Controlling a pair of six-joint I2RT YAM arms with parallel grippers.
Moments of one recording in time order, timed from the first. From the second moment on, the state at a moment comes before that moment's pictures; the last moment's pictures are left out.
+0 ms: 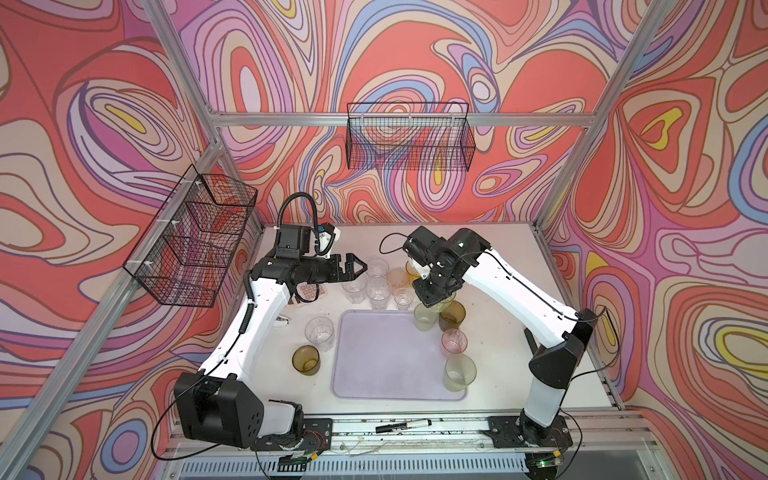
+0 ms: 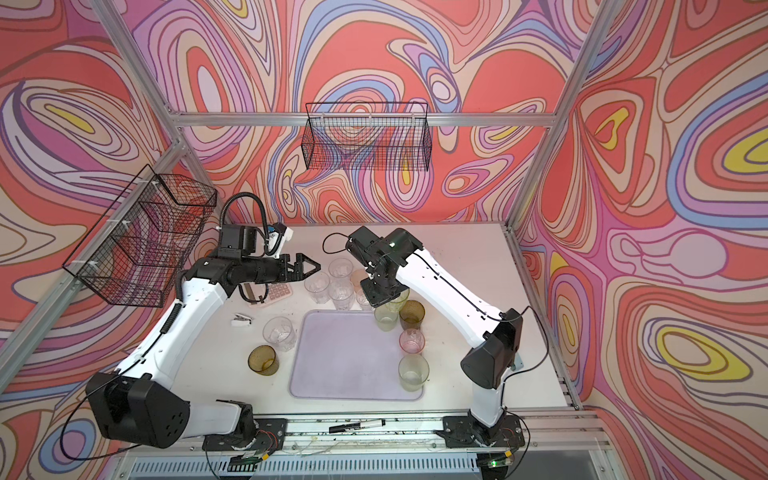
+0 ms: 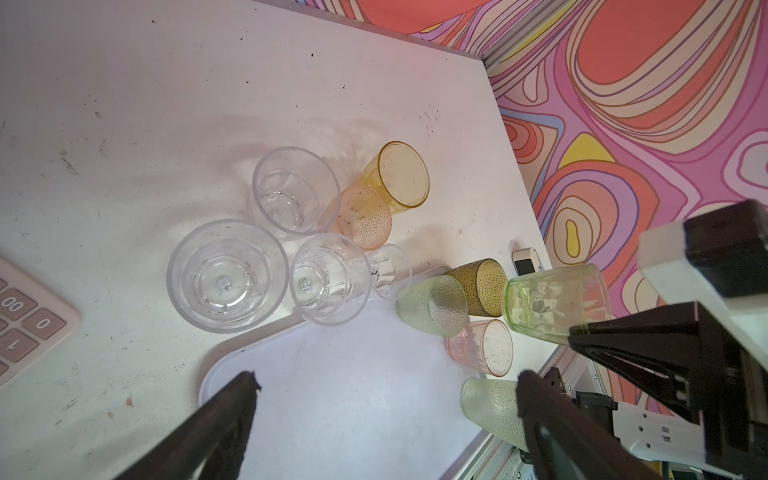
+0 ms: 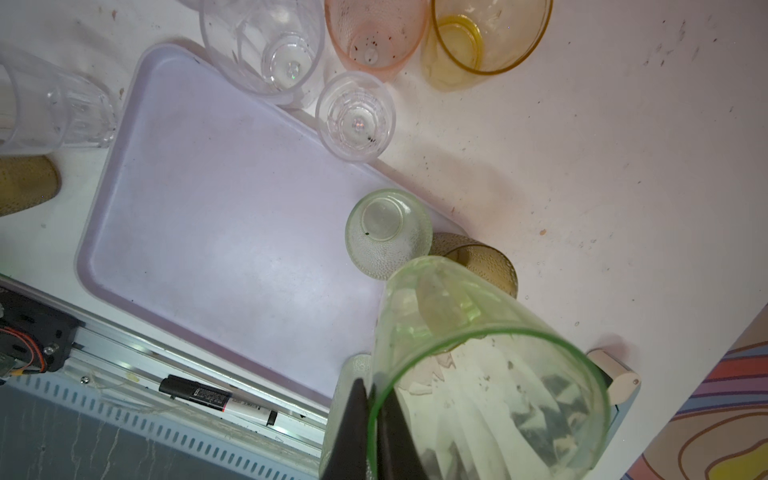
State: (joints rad) left arm -0.14 1.36 1.30 -0.74 0.61 -0.26; right arm 0.80 1.82 2.01 -1.54 0.10 0.32
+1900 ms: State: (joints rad) left arm -0.14 1.36 1.30 -0.74 0.61 -0.26; right arm 1.00 1.73 1.46 -1.15 0.06 0.40
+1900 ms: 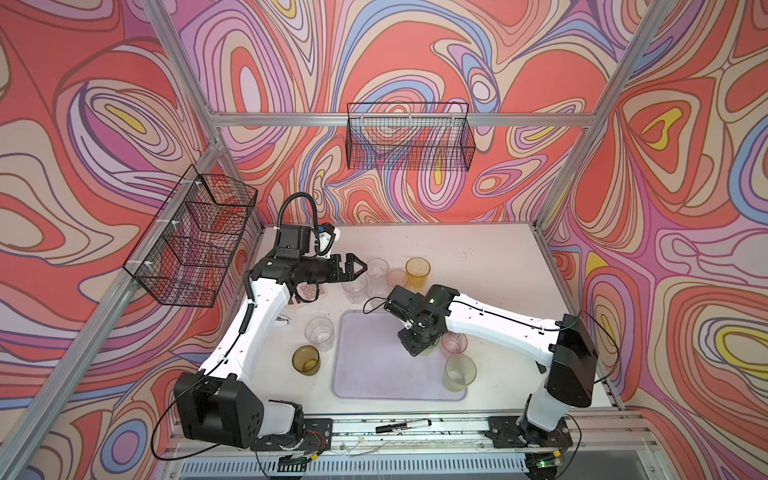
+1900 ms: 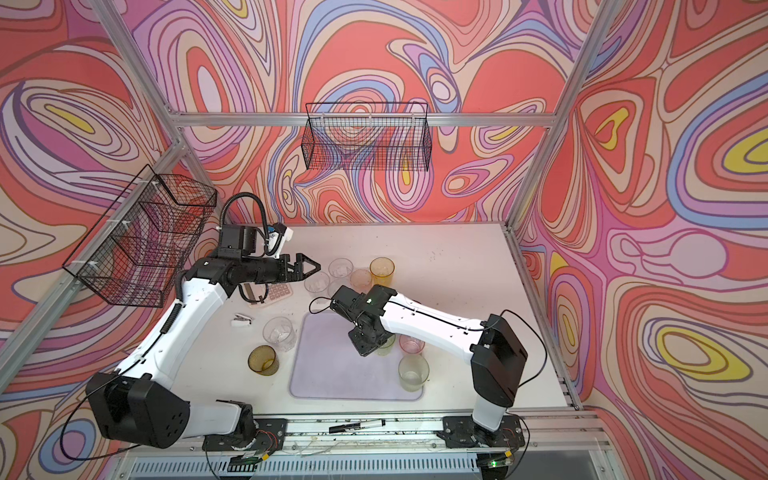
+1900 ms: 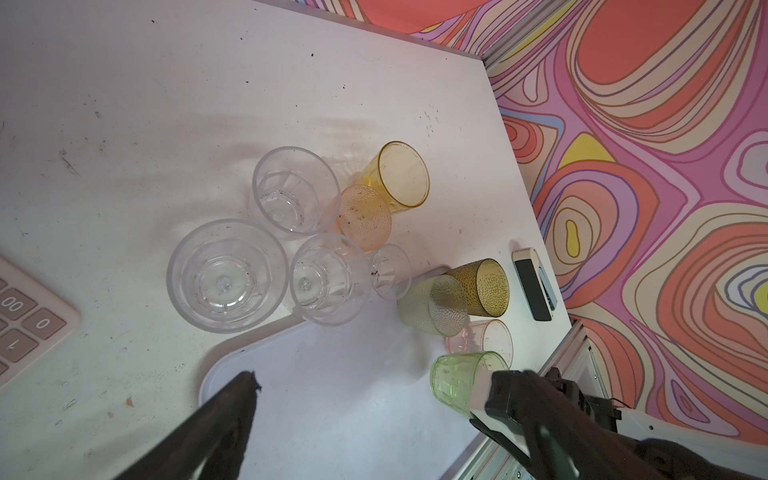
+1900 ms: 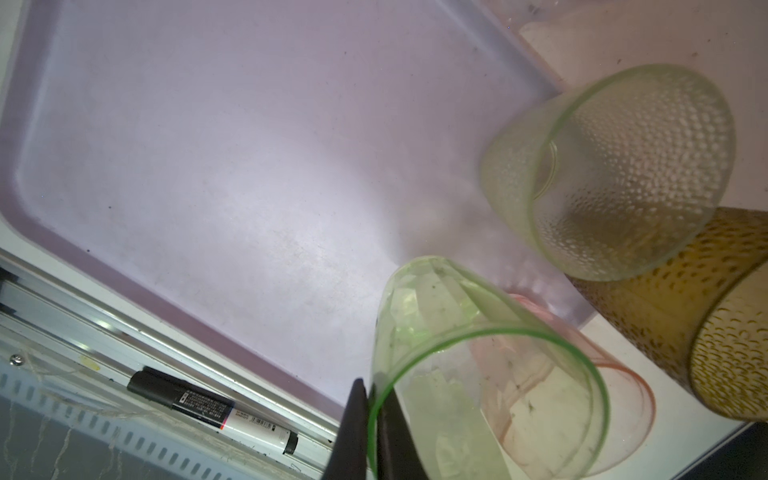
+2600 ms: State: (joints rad) left arm -0.14 1.36 1.30 -0.74 0.61 -0.26; right arm 1.00 1.73 1.36 -1.08 0.08 0.39
